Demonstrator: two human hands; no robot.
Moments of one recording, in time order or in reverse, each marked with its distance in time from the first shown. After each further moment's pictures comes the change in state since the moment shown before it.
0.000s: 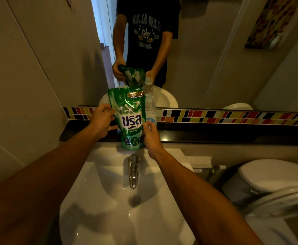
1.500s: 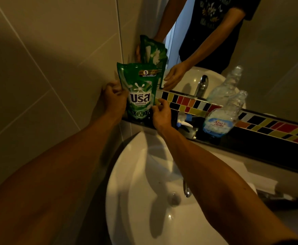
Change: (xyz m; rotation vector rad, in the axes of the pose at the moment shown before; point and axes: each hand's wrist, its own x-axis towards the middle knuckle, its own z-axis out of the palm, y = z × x) left_hand 0.066 -0.020 -0.183 -0.057 0.500 0.220; right_hand 0.082 0.043 0.219 -0.223 -0.055 -0.070
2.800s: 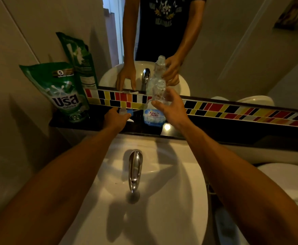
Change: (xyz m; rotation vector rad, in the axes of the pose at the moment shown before) left_hand -0.092 -0.099 0.182 0.642 -0.326 -0.023; right_hand -0.005 -0.034 -0.278 -0.186 -0.012 -0.207
